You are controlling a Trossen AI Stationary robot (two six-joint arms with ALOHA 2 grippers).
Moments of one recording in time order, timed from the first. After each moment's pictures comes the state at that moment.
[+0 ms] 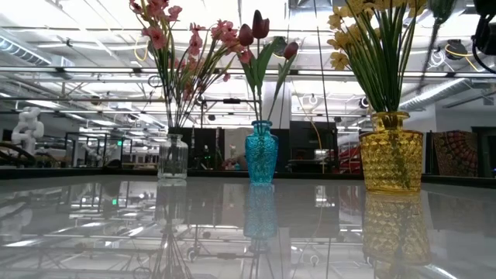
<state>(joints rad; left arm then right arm) -0.57 1.66 1.61 -0.48 -0.63 -0.10 1.18 0.83 0.85 -1.07 1.40 1.17</state>
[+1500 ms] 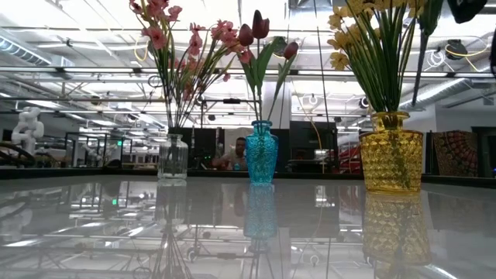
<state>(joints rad) -0.58 1.66 1.61 -0.51 -0.63 -0.14 0.96 0.65 0.74 -0.64 1.15 0.61</state>
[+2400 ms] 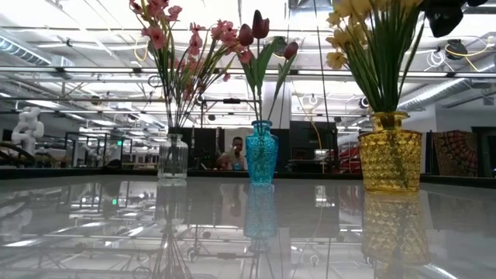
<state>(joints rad) -0.58 1.66 1.61 -0.52 -0.63 -0.14 0.74 0.69 0.59 -0.26 0.93 0.37</state>
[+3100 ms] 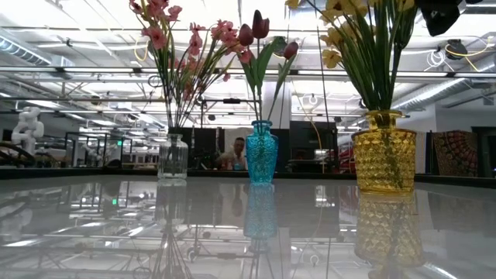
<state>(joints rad) -0.58 1.66 1.61 -0.52 -0.63 -0.15 0.71 0.70 0.59 -0.21 0.88 0.34</state>
